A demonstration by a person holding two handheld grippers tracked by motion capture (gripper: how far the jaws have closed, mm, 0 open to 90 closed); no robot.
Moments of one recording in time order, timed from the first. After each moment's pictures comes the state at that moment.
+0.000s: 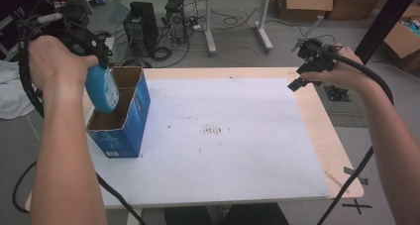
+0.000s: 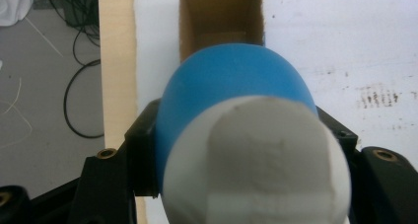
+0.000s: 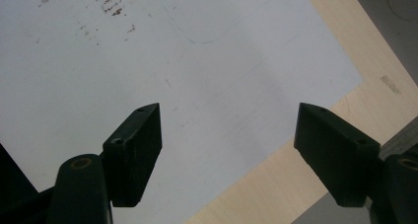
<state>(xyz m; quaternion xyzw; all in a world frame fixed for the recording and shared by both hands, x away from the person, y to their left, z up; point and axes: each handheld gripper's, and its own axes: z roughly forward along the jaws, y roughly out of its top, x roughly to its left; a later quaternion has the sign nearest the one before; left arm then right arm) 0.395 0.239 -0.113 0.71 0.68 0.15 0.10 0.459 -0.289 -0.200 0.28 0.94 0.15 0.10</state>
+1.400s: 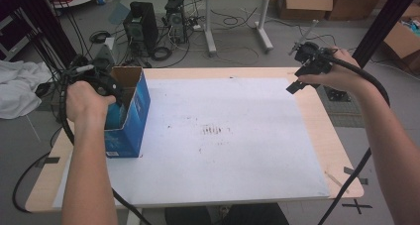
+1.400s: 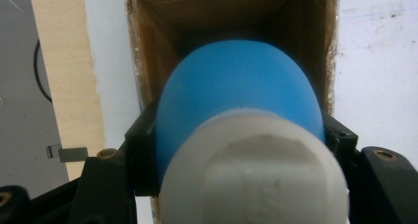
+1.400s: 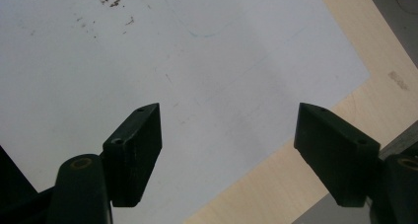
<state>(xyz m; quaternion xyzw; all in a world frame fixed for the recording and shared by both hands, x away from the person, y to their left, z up) 0.420 0.245 -0.242 0.72 0.69 0.08 0.04 0.461 -0.286 -0.209 0.28 0.95 0.14 0.09</state>
